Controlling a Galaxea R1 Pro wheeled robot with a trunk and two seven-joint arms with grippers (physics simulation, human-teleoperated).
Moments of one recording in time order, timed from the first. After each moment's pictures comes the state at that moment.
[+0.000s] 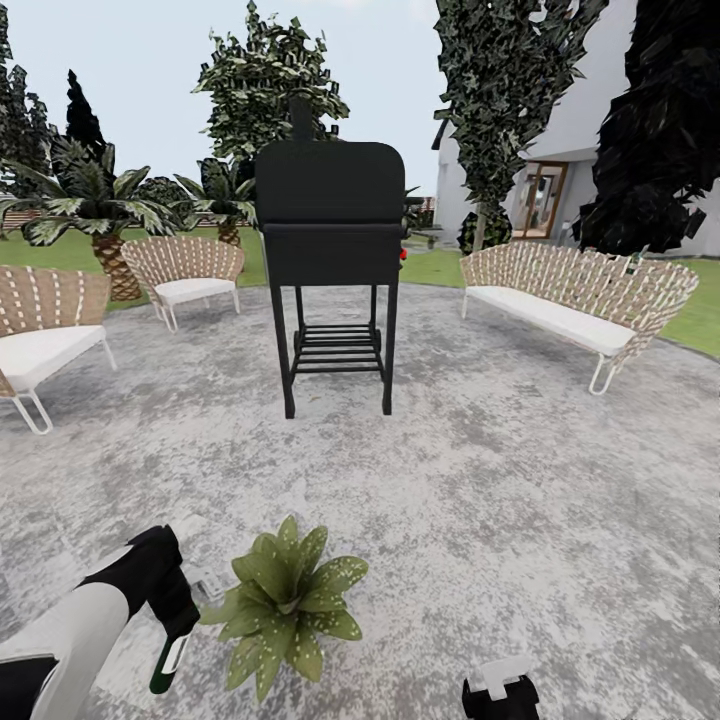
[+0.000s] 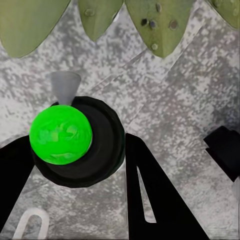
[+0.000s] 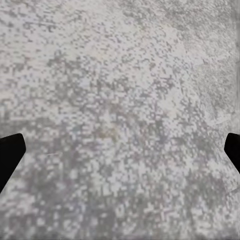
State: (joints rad) left arm -0.80 0.18 0.06 -0.37 -1.13 0.53 -1.06; right arm -0.41 0.05 -0.13 -0.13 0.43 -0.30 -0.31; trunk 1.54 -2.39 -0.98
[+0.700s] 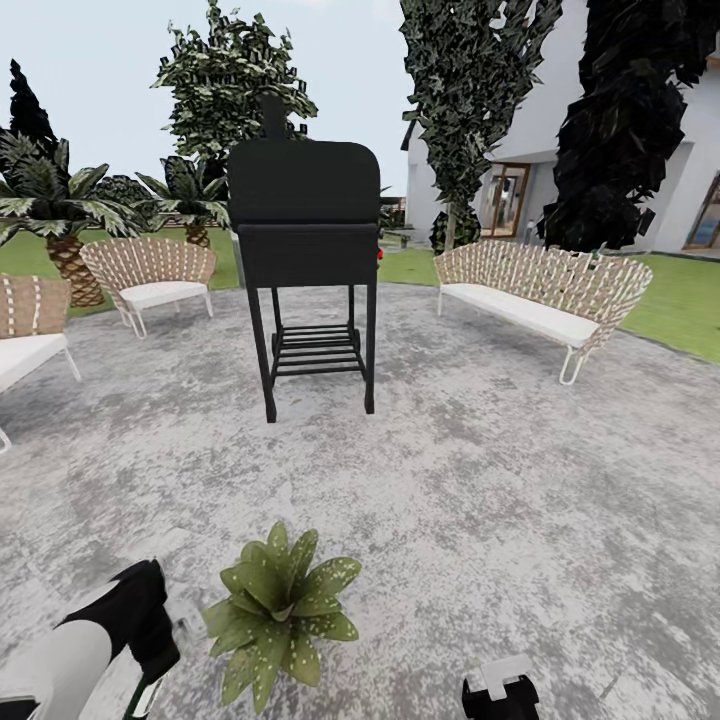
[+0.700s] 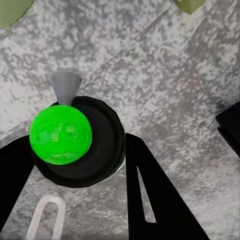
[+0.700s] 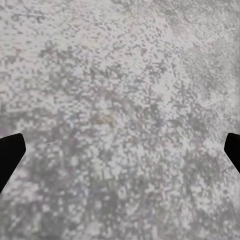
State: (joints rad) left arm -0.70 0.21 0.06 -0.37 -1.12 0.52 -0.98; right arm -0.41 0.05 -0.13 -0.13 0.43 -0.30 -0.31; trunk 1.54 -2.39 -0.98
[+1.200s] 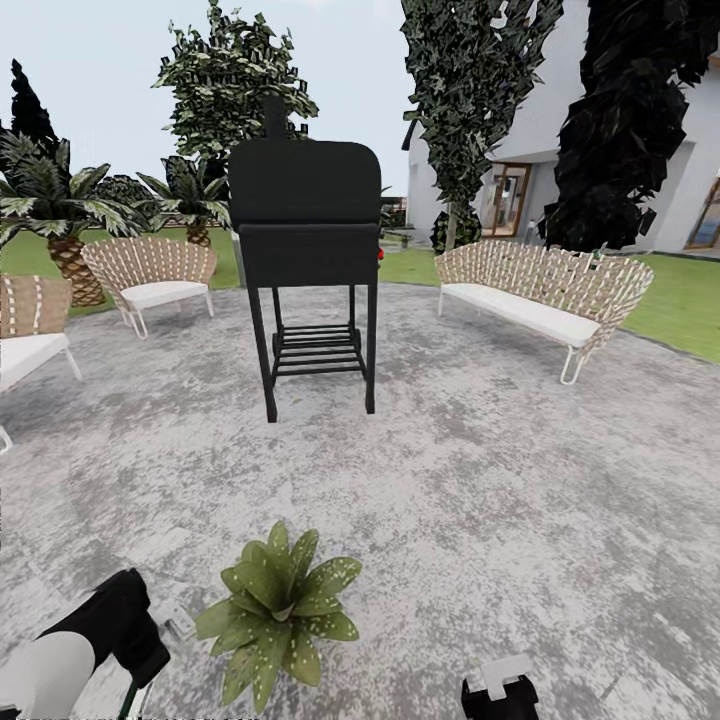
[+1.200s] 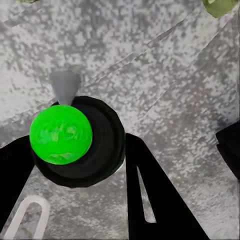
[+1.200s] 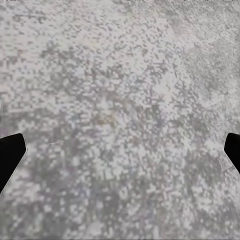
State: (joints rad) left arm -0.68 0.23 0.17 -0.37 -1.08 0.53 -0.91; right arm -0.41 0.06 -0.13 -0.13 0.43 -0.30 -0.31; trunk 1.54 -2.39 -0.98
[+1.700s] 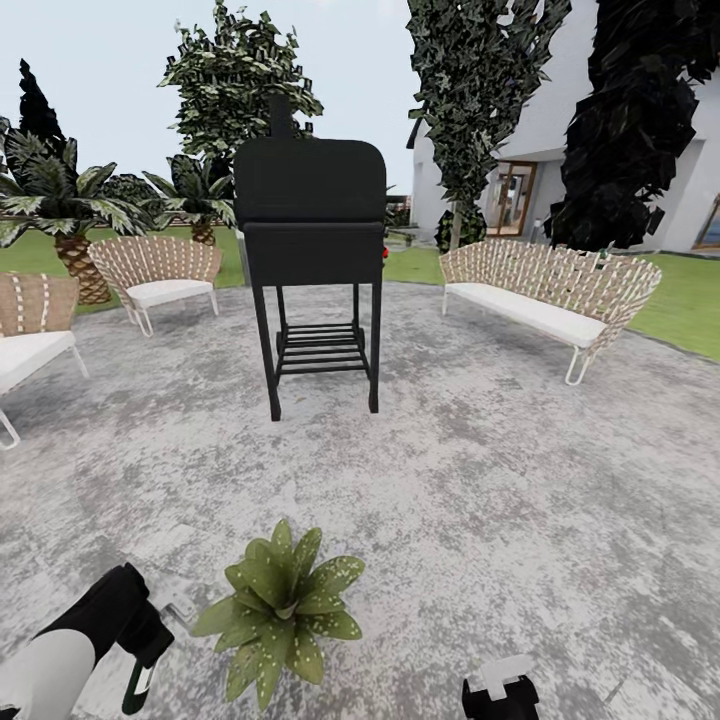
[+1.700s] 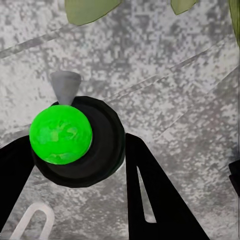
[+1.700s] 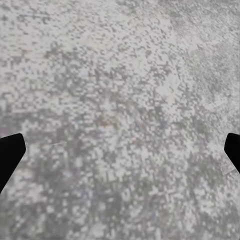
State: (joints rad) left arm -0.68 0.23 0.25 -0.40 -1.05 0.52 -0.81; right arm -0.41 0.05 -0.13 -0.13 0.43 -0.30 -0.31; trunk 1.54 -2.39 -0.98
